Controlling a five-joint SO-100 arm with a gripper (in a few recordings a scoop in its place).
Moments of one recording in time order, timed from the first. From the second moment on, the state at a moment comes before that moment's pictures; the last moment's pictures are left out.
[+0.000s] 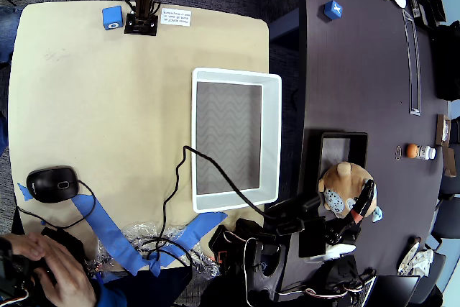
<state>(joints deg) 27.0 154.5 103.1 99.0 -1.5</state>
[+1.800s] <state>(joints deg) 80.9 155.5 94.9 99.2 -1.4</state>
